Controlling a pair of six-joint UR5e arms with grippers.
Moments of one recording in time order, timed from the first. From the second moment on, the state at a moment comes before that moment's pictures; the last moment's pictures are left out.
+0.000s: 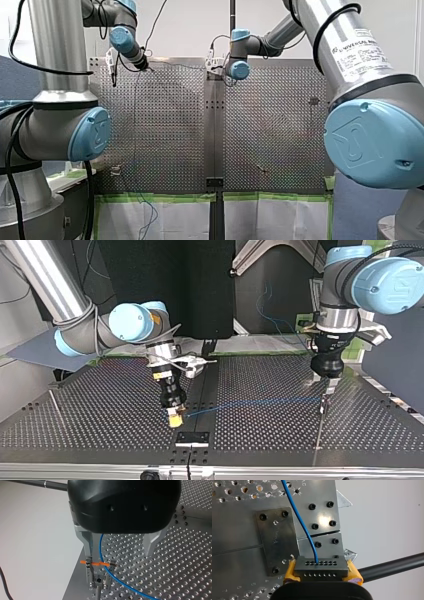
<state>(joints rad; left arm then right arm) 0.00 -1.40 -1.77 -3.16 -1.59 -1.75 2.23 -1.07 1.18 -0.42 1.58 1.66</state>
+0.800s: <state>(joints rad) -0.03 -1.46 -1.70 -3.18 -1.52 -1.61 2.23 -1.07 1.18 -0.40 1.58 1.65</state>
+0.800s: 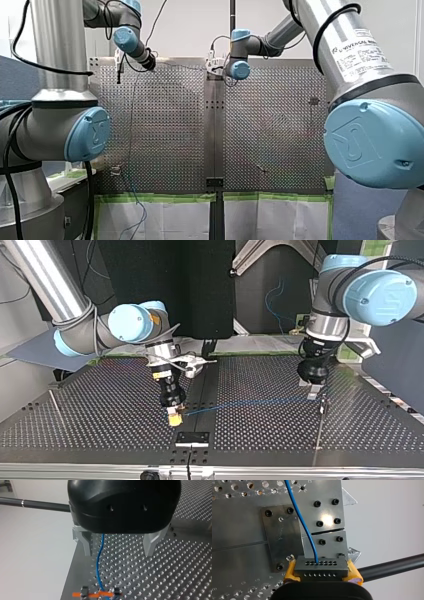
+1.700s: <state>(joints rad) -0.07 -1.59 -1.63 -3.03 -1.63 -1.58 2.23 -1.07 1.18 -0.40 1.58 1.65</state>
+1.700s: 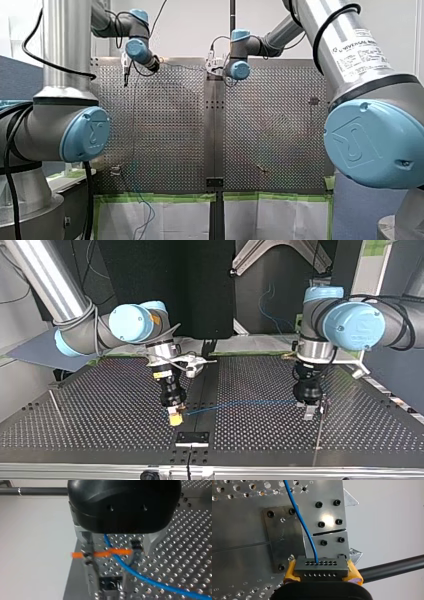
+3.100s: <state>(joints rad) -0.13 -1.60 -1.63 -2.98 -1.84 -1.52 2.22 -1.07 1.19 -0.39 1.58 1.65</state>
